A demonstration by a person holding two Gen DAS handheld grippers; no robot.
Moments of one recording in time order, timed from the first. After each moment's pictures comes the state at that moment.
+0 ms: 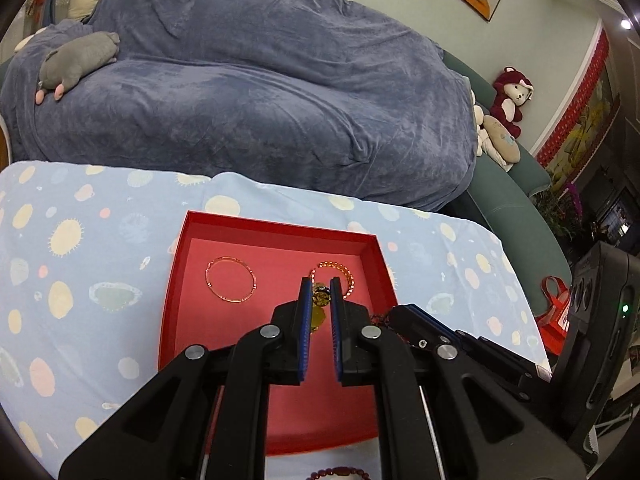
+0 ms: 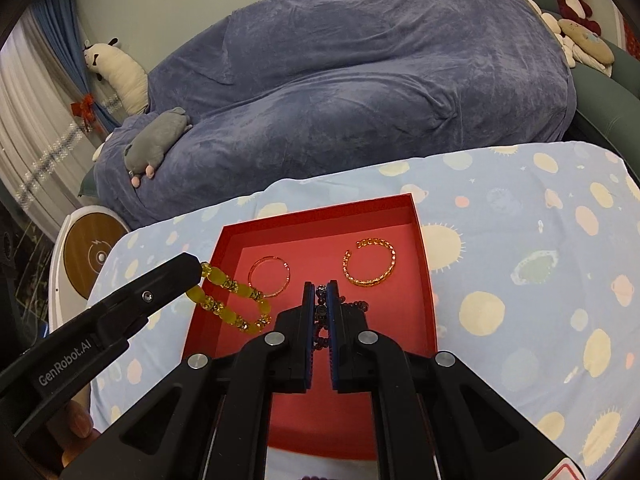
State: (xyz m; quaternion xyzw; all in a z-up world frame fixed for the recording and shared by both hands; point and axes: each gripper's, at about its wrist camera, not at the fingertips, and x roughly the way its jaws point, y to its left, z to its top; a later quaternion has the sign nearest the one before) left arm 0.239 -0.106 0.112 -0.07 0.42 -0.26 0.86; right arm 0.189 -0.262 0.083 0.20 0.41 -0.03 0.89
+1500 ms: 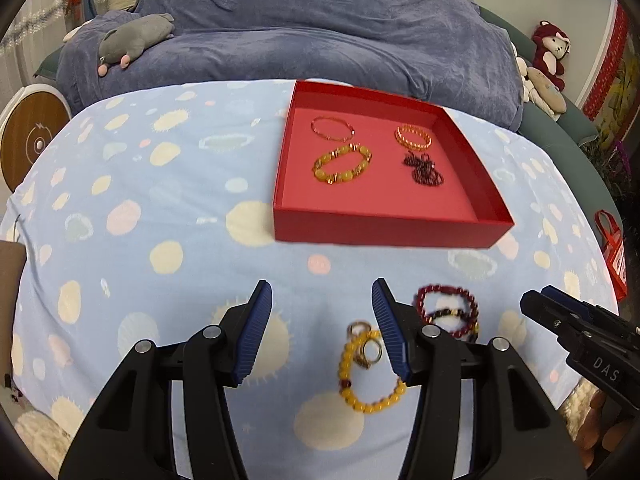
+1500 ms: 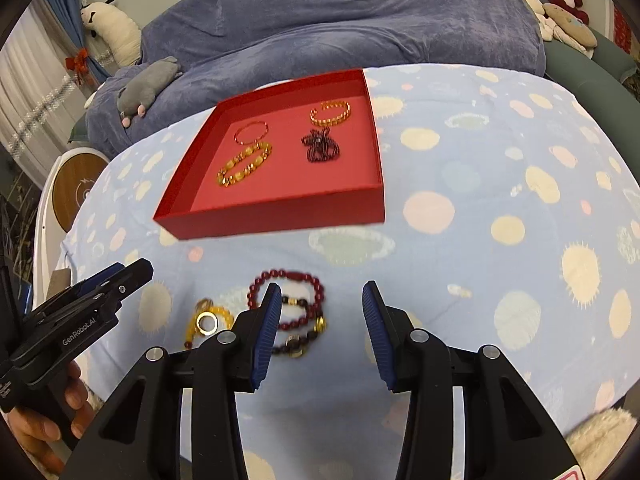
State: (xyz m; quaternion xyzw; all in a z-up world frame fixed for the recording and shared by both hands) left arm 0.084 -0.014 0.047 0.02 0.46 -0.17 0.87; right arm 0.012 -0.221 0.043 0.17 0.47 -0.05 0.86
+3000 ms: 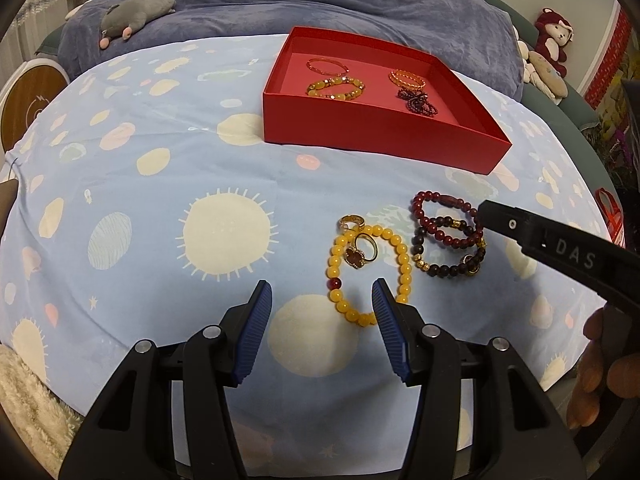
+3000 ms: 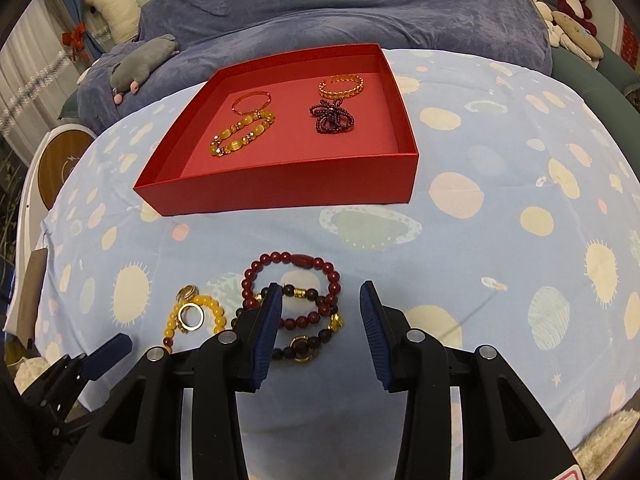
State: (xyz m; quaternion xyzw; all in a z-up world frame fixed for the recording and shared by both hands) left arm 0.037 -0.015 0.003 0.01 0.49 -0.17 0.86; right arm 0.039 -0.199 0.013 0.13 0.49 -0.06 0.86
